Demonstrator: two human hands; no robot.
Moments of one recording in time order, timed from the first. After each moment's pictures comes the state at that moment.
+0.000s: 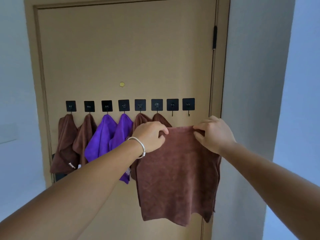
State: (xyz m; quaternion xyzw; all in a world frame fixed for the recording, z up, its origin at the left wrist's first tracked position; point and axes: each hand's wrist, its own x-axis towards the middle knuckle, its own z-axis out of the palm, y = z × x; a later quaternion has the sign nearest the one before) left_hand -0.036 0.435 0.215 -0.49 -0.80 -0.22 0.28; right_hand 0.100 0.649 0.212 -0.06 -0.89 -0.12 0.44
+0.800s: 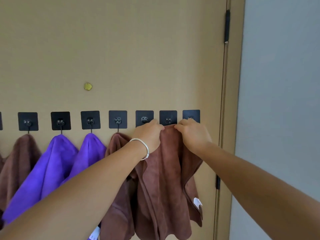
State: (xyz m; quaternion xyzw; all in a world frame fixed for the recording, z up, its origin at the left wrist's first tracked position) left_hand -0.250 0.599 0.248 -0.48 -0.81 -0.18 0.30; right_hand -0.135 0.745 0.246 -0.11 -0.89 -0.21 0.40
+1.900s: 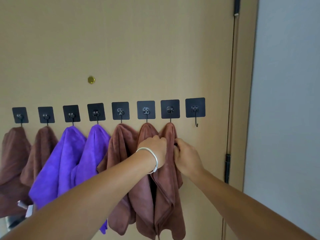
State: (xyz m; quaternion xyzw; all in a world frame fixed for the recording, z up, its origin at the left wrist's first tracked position) left_hand -0.202 0.609 0.205 -0.39 -0.91 -0.01 0.17; right_hand -0.155 0.739 0.144 -0.07 -0.88 0.23 0.42
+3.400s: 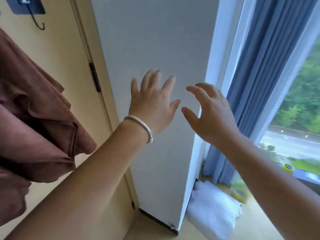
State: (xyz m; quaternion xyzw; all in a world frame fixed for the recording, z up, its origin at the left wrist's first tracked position) left_hand -0.010 0.586 0.100 -0.81 -0.50 -0.26 0.17; right_hand 0.149 0.540 0.075 -0.61 -0.69 -0.12 0.37
